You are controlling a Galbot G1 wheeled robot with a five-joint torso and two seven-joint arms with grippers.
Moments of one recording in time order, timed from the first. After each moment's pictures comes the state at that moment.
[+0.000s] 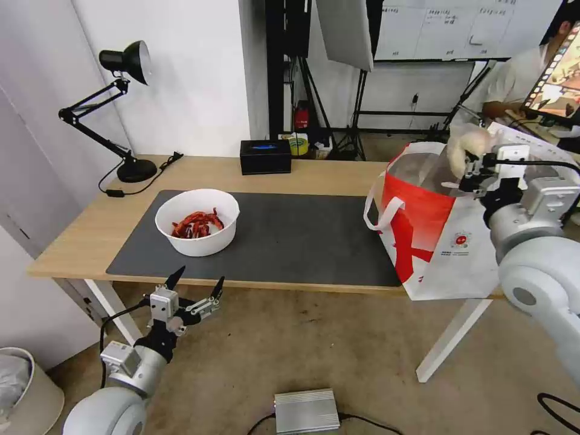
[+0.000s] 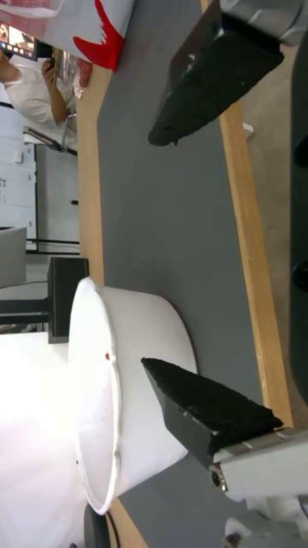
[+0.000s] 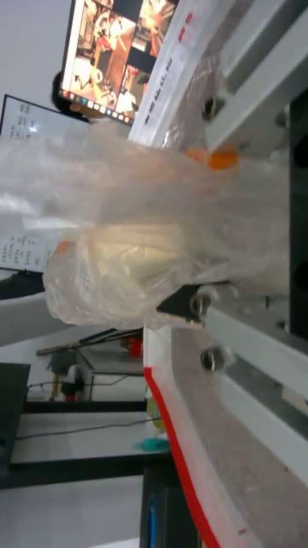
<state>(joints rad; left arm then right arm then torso) 1.63 -1.11 -0.58 -2.16 -0.41 -0.02 0.08 -0.97 0.63 0.48 2.23 0.89 -0.48 0.67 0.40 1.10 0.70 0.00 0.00</state>
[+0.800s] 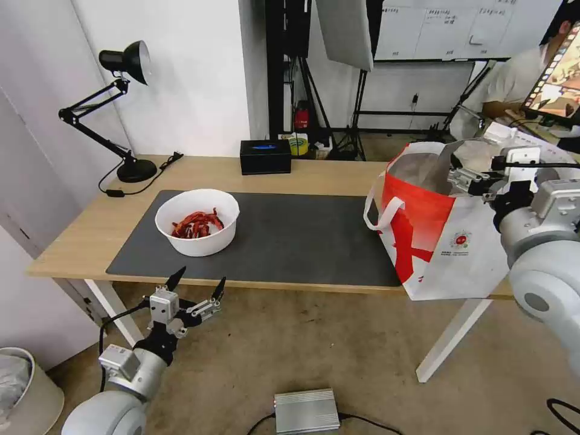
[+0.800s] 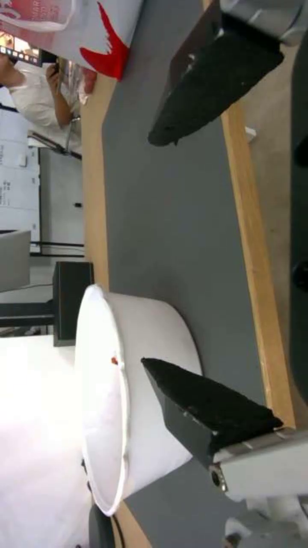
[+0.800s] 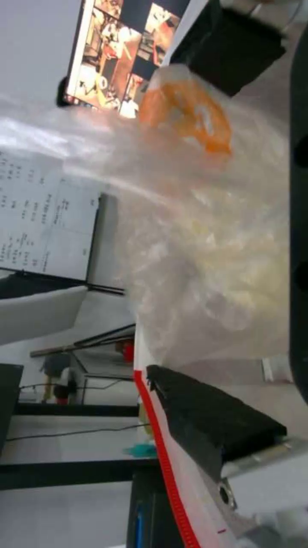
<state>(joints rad) 1.65 -1.12 -0.58 -2.19 -0.41 -0.02 0.09 -1.01 0.62 0.52 2.25 0.87 -0.50 0.65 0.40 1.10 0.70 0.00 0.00</state>
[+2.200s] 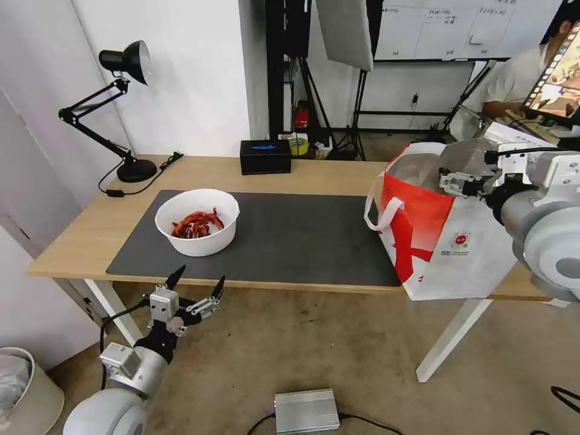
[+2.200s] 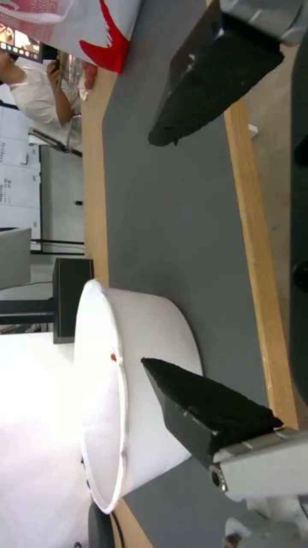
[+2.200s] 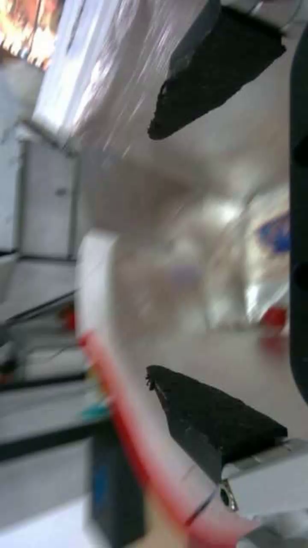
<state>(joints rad) 1.63 -1.12 -0.58 -2.17 -0.41 -0.02 0.08 -0.80 0.54 0.40 2.22 1.31 -0.65 0.83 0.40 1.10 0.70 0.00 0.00</state>
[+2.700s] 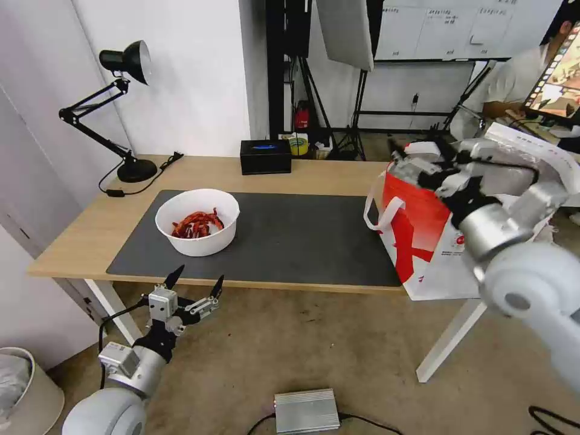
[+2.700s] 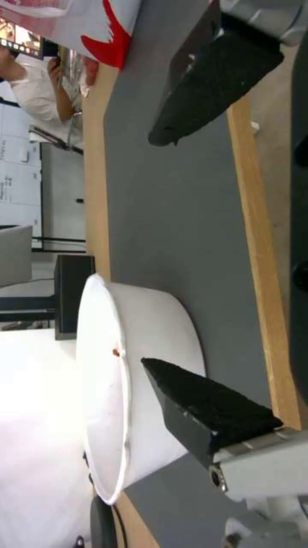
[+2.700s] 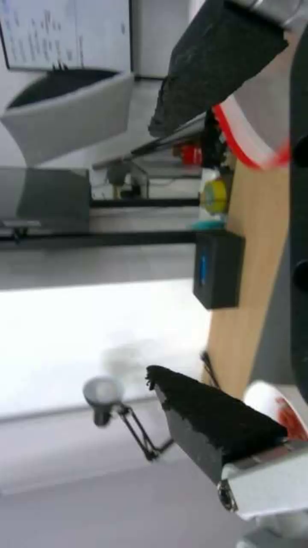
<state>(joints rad) 1.63 -1.12 -0.59 -2.16 -0.41 -0.02 0.08 -1.00 0.64 0.33 2.26 1.00 -0.08 0.27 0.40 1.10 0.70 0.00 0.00</state>
